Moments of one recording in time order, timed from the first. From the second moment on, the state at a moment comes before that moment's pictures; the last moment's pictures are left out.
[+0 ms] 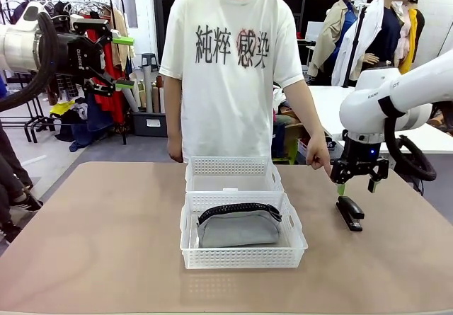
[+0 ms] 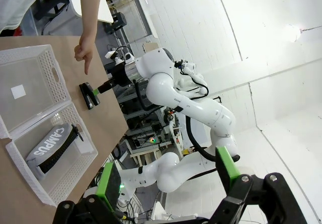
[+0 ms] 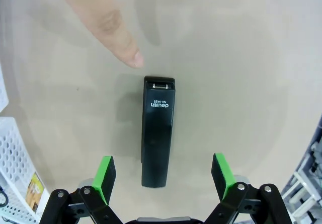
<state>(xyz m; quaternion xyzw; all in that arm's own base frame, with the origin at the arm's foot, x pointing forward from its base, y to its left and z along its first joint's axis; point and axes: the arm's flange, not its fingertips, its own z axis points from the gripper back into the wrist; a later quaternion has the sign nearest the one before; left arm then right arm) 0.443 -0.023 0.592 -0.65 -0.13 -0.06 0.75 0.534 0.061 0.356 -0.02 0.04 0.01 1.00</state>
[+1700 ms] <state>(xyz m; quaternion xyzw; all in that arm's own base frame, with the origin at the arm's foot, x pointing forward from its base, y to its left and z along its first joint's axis) 0.443 -0.023 0.592 -0.65 -0.13 -0.06 0.75 0.538 0.053 0.322 -0.01 0.13 -0.01 0.99</state>
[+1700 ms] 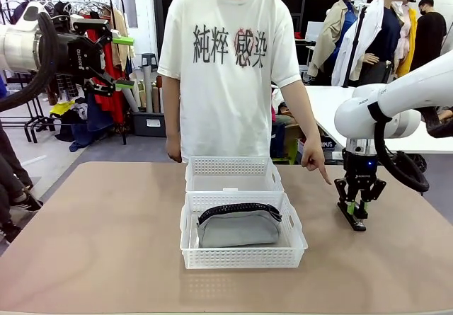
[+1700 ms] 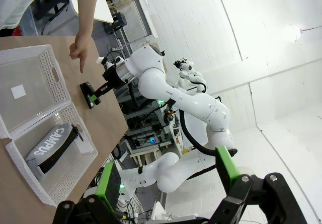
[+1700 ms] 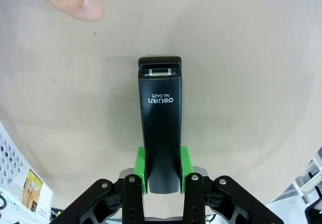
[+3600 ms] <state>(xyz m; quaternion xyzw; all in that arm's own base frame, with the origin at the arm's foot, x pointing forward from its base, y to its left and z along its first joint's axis) 0.444 -0.023 0.592 -0.65 -0.13 -0.06 0.75 0.532 0.140 0.638 0.05 0.01 -0.01 1.00</state>
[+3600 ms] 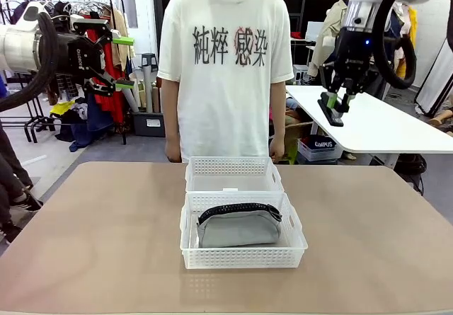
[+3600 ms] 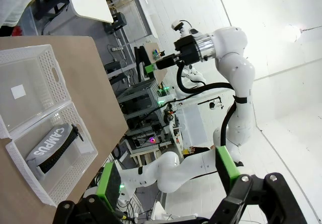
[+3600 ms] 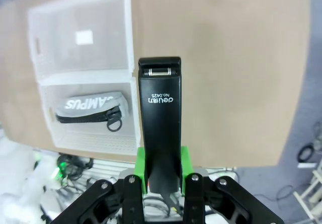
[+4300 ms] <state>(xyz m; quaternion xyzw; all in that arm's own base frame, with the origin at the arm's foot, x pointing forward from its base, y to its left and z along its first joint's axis) 0.444 -0.023 0.592 -0.65 -0.13 -0.06 0.75 0.529 0.141 0.685 0.05 -0.04 -0.02 1.00</state>
